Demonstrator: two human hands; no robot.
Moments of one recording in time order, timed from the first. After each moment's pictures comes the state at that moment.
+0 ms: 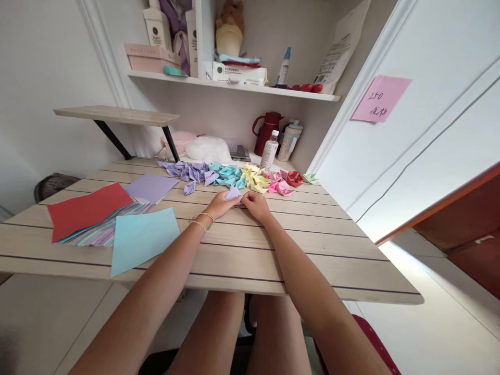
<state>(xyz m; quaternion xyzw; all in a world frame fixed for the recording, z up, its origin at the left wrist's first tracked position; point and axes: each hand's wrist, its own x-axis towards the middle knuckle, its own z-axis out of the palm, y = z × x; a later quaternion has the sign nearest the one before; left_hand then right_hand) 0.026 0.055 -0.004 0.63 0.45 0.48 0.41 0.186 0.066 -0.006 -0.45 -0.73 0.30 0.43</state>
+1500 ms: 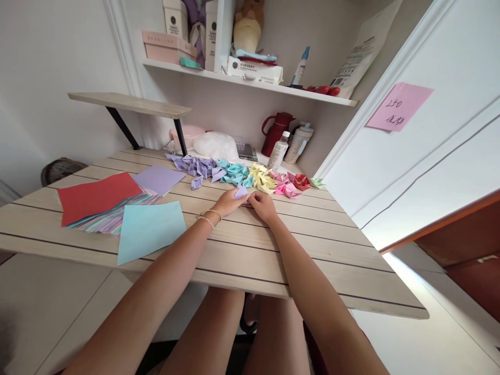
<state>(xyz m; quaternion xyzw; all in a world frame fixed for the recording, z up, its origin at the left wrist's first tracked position) 0.030 0.052 -0.004 0.67 0.51 0.45 0.30 0.187 0.064 -0.008 -0.46 -0.74 0.27 0.42</state>
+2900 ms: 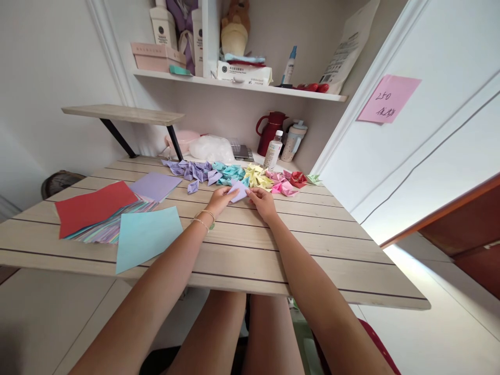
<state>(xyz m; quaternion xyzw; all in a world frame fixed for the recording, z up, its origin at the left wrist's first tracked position) 0.024 0.059 -0.005 0.50 0.43 0.57 0.50 0.187 0.069 -0.005 -0.39 -0.61 0.44 0.53</state>
